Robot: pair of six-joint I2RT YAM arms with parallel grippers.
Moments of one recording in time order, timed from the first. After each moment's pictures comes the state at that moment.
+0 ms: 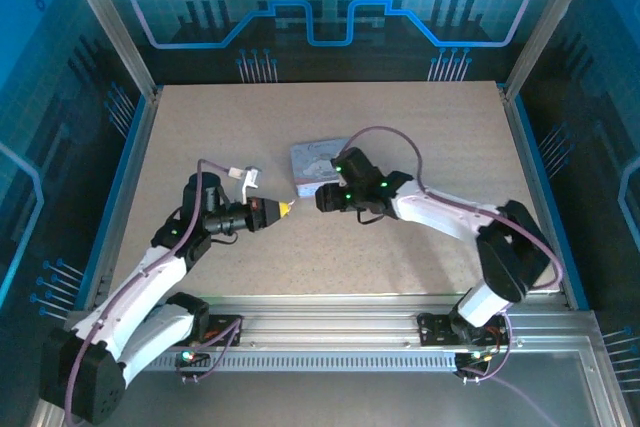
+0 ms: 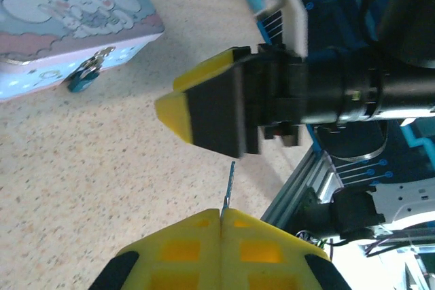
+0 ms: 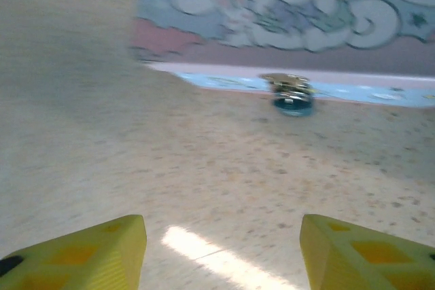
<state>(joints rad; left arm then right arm) -0.29 0.87 0.54 -0.16 0.71 -0.56 0.76 1.63 1.10 -0.41 0.00 0.57</state>
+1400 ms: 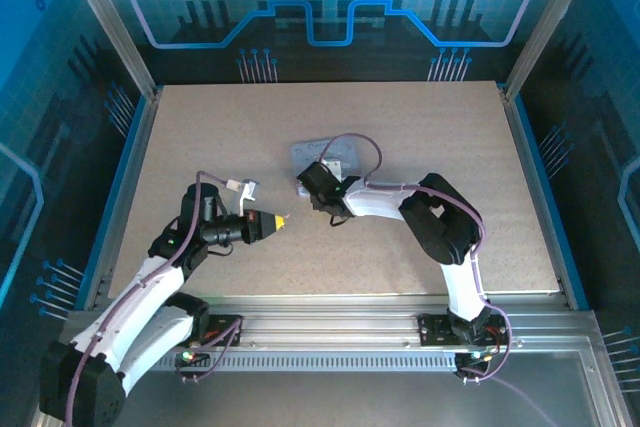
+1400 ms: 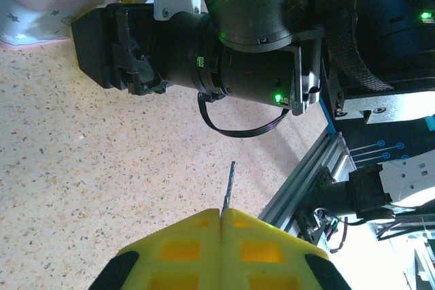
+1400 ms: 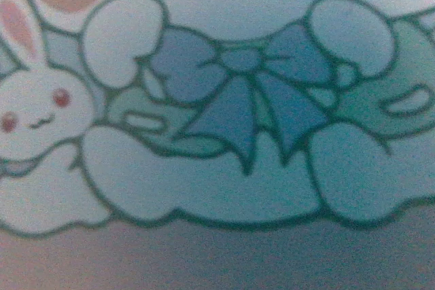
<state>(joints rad) -0.27 0.81 0.47 -0.24 0.73 -0.51 0.83 2.03 1.28 -0.31 0.40 0.67</state>
